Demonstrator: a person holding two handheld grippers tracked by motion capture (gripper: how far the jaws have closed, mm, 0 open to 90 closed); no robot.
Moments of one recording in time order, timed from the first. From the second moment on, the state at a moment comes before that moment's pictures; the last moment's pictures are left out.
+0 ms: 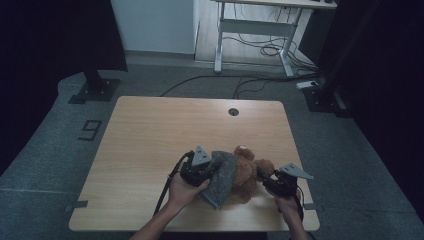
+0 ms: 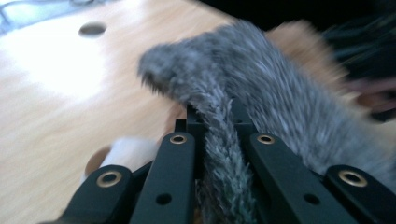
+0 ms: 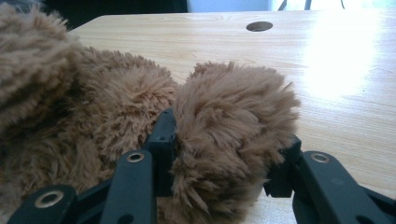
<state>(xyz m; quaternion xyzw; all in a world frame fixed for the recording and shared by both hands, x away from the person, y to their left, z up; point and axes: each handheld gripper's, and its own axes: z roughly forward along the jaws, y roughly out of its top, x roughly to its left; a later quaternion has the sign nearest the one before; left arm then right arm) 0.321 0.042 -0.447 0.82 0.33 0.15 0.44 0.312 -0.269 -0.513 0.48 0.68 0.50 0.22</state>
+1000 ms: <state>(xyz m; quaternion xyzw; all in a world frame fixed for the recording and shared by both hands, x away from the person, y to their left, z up) 0.323 0.132 -0.515 0.80 0.45 0.13 0.38 0.310 -0.256 -0.519 0.48 0.69 0.49 0.21</state>
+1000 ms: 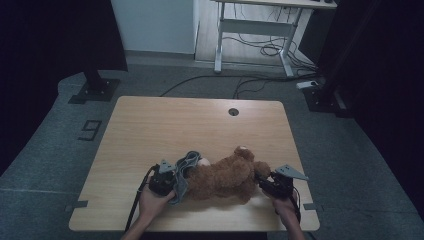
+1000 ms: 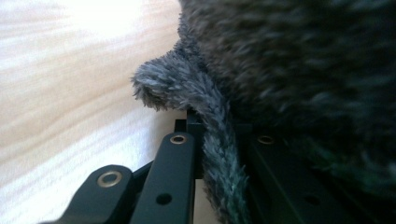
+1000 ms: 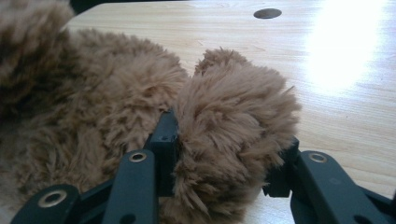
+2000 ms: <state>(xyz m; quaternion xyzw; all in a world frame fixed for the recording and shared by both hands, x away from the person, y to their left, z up) 0.409 0.144 -0.493 0.75 0.49 0.13 0.43 0.368 -0.235 -0.522 0.49 0.66 0.51 0.26</state>
